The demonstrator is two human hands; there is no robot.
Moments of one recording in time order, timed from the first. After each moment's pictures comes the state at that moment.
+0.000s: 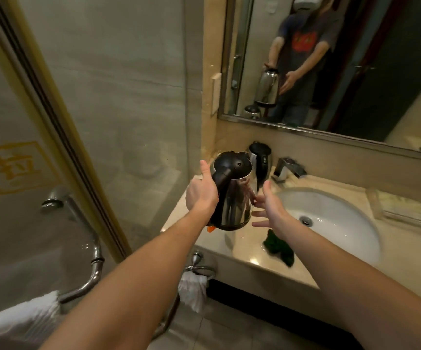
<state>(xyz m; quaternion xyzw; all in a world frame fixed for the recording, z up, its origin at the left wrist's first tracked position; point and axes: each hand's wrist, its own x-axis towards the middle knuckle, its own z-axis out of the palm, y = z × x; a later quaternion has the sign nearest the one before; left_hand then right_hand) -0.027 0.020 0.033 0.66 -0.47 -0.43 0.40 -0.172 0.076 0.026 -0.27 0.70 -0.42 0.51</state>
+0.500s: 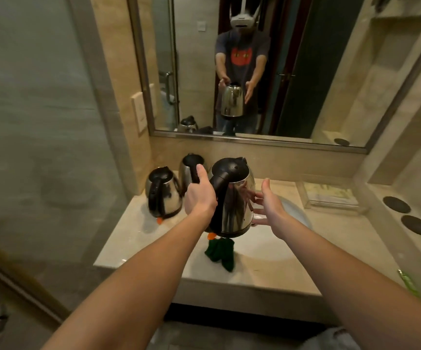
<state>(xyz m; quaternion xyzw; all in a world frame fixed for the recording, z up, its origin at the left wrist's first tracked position) -0.204 0.067 0.063 0.60 -0.52 -0.48 0.38 -0.336 0.141 0.057 -0.21 0.71 -0.51 0.43</state>
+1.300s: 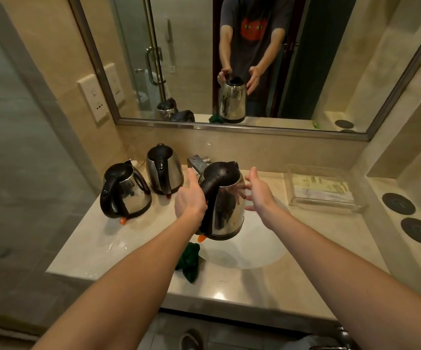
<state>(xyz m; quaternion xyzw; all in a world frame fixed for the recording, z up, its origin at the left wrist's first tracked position) -0.348 0.046 0.014 0.66 -0.48 -0.47 0.34 -0.477 0.102 0.027 -0.26 0.71 -0.50 0.42</state>
